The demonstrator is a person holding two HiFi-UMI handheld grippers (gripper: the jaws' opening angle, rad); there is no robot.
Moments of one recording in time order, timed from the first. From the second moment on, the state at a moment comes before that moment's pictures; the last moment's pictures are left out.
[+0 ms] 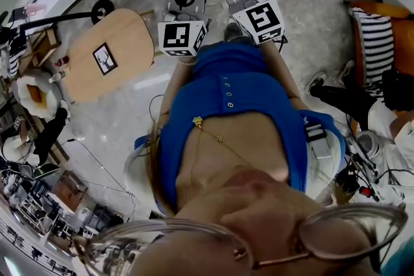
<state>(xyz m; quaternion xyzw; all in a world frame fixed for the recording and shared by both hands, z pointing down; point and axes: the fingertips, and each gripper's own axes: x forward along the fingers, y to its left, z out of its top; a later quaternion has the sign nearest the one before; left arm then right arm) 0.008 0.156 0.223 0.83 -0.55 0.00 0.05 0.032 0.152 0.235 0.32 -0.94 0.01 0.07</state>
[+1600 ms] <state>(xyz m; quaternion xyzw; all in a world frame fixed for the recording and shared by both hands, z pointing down) -0.079 -0.059 0.252 0.87 -0.49 0.01 0.08 -0.046 -0.062 0.264 0.39 -0.91 0.04 0.09</state>
